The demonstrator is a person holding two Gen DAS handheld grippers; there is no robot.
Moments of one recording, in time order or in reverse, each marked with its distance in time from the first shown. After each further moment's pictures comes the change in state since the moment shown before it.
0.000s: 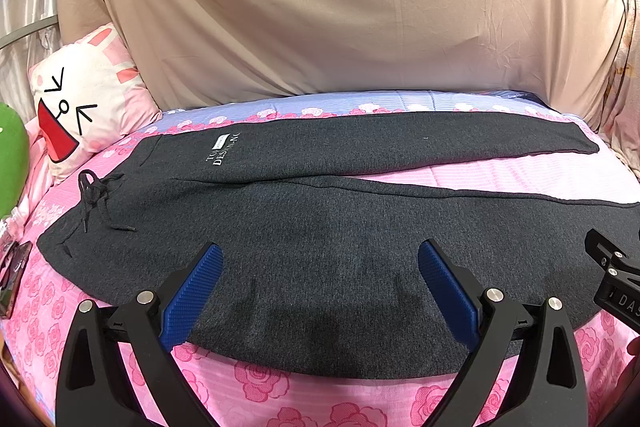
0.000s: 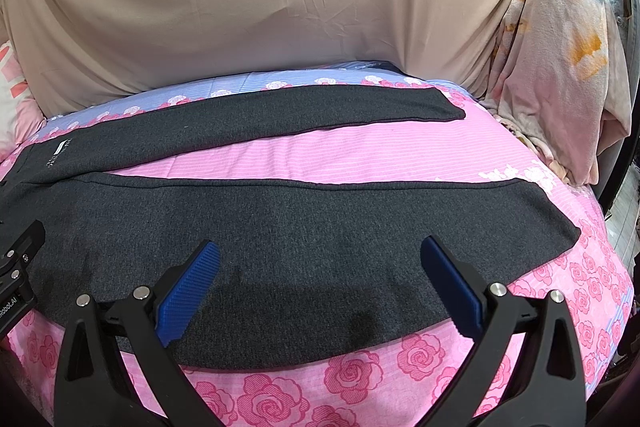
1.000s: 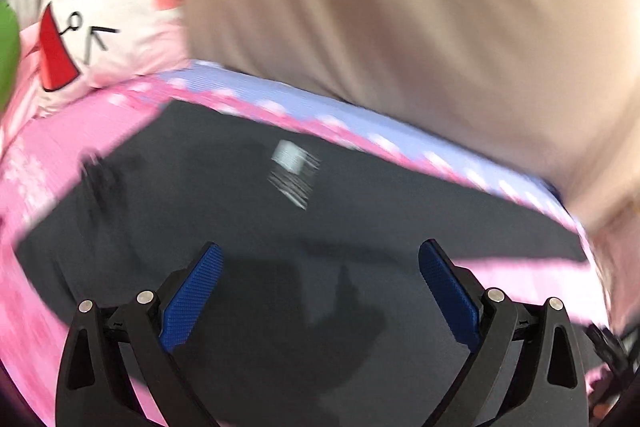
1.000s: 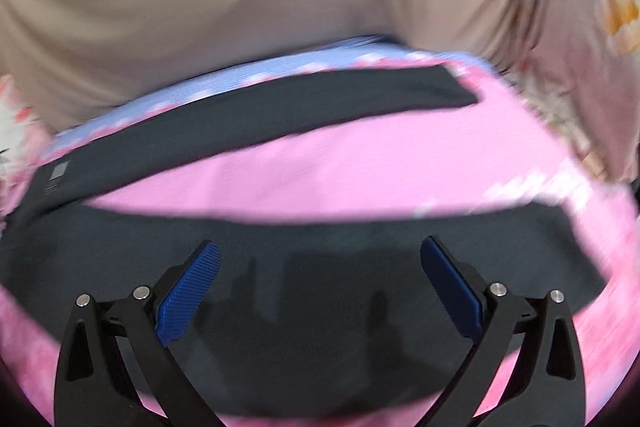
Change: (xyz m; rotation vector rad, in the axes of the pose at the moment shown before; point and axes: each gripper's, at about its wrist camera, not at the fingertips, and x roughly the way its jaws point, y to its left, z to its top) left arm 0.073 0.174 0.089 -0.353 0.130 -0.081; right arm 0.076 -0.097 0.063 0.037 0.112 0.067
